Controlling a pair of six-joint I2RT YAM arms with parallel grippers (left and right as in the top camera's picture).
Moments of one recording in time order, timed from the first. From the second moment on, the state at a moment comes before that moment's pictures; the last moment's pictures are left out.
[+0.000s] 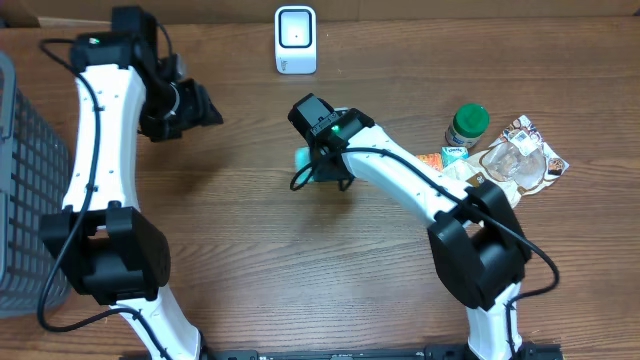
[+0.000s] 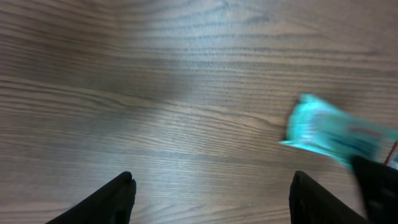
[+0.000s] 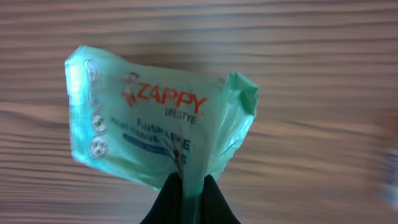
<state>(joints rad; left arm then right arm) 0.07 1.98 1.93 -1.39 0.20 -0.21 0.67 2.07 1.65 -0.99 0.26 0.57</state>
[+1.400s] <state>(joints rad) 0.07 1.98 1.87 -1.25 0.21 -0.21 1.02 2.26 1.90 -1.18 0.34 0.45</state>
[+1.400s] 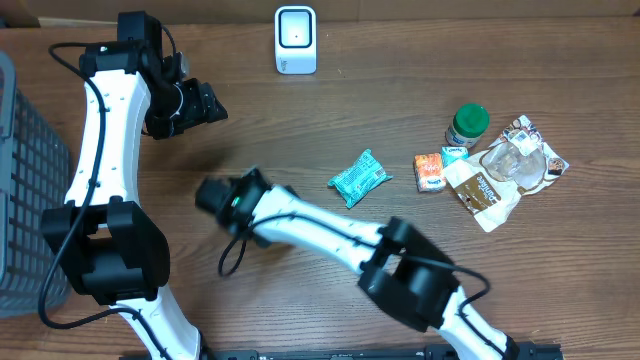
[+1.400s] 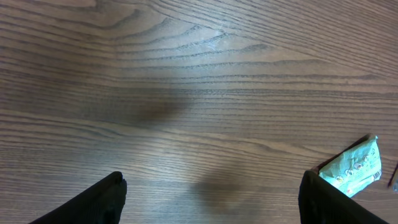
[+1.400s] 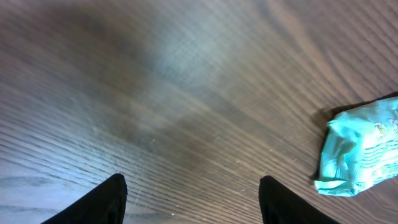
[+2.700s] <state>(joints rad) -0.07 1.98 1.73 -1.11 0.14 -0.26 0.27 2.16 1.59 -1.12 -0.23 0.28</state>
